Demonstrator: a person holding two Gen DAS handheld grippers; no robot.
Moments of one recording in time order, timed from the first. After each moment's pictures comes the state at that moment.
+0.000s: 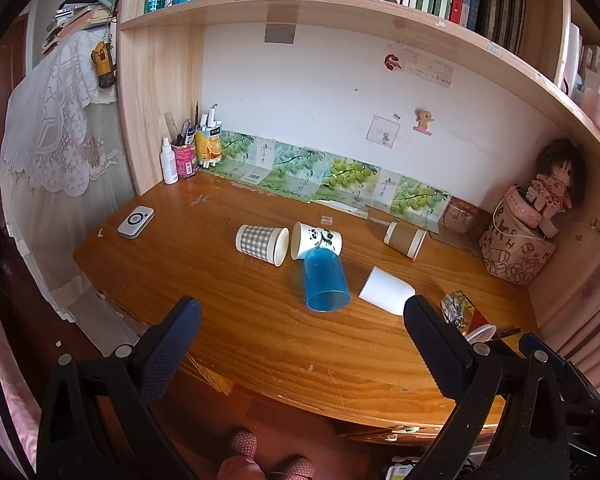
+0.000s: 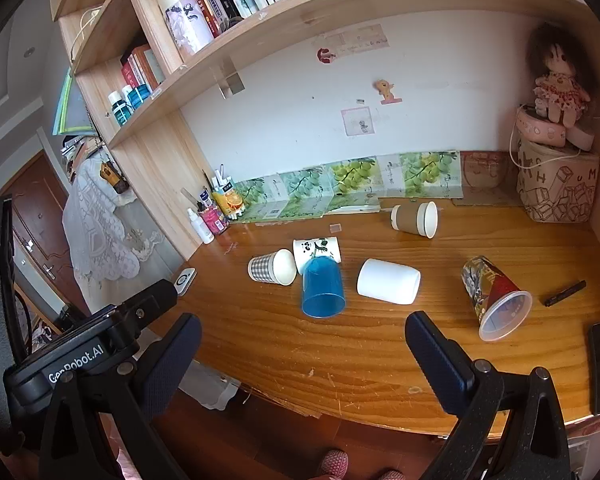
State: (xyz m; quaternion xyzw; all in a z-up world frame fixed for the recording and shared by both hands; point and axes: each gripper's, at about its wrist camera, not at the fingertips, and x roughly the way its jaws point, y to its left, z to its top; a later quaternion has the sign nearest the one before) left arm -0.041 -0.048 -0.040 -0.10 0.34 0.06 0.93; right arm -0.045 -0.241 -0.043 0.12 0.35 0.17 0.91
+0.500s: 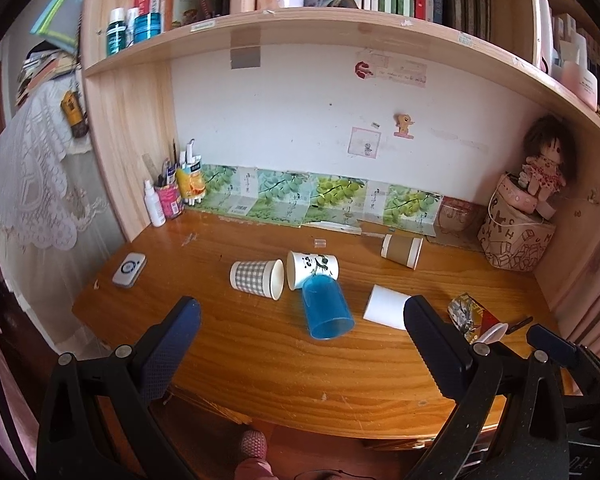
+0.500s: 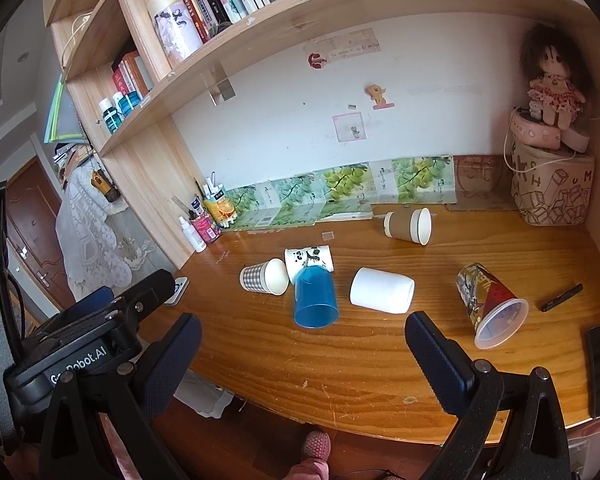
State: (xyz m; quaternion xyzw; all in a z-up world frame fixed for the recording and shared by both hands) left arm -0.013 -0.050 -0.030 -0.03 0.32 0.03 0.95; right arm -0.026 -0.240 -0.043 0.13 0.35 0.15 0.92
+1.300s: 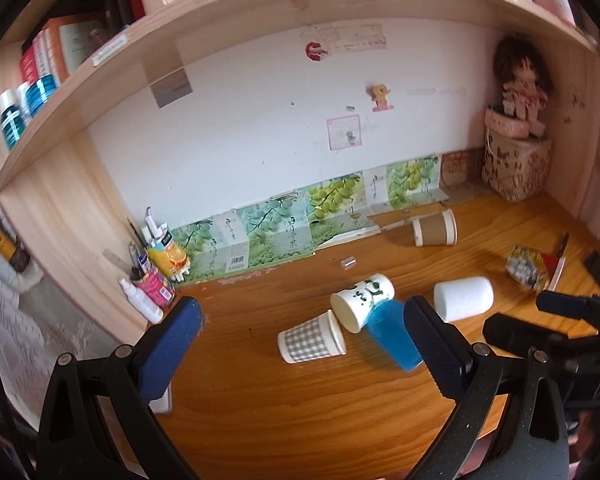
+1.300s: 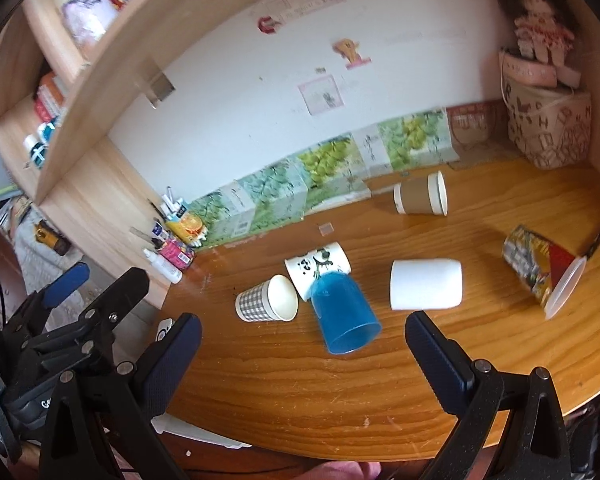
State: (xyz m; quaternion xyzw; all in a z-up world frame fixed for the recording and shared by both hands) left arm 0.099 0.020 -0.041 0.16 0.32 -0.09 0.93; right arm 0.069 -0.160 -0.082 0.24 0.40 0.05 0.88
